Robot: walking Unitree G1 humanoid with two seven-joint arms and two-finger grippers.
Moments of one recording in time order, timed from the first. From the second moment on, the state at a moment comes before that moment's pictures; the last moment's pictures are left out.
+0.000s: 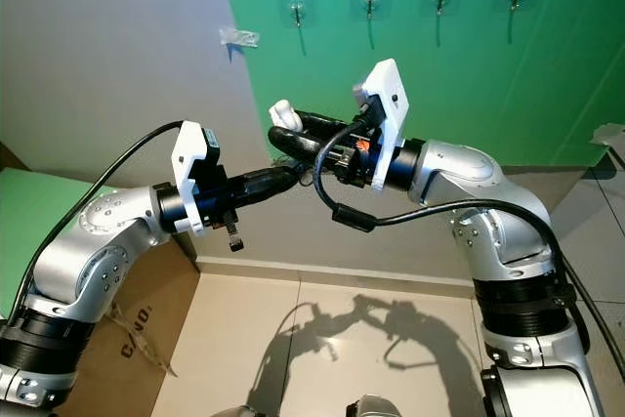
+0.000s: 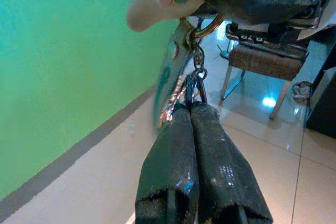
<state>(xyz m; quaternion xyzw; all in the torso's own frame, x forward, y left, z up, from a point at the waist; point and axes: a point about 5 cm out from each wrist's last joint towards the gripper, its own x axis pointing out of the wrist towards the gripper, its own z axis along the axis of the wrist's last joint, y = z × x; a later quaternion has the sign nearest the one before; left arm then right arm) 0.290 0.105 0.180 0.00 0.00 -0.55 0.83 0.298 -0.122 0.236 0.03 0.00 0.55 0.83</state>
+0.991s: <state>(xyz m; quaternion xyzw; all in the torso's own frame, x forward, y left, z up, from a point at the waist) 0.286 0.111 0.191 0.05 -0.01 -0.54 0.84 0.303 -0.126 0.232 0.01 0.00 0.53 0.85</state>
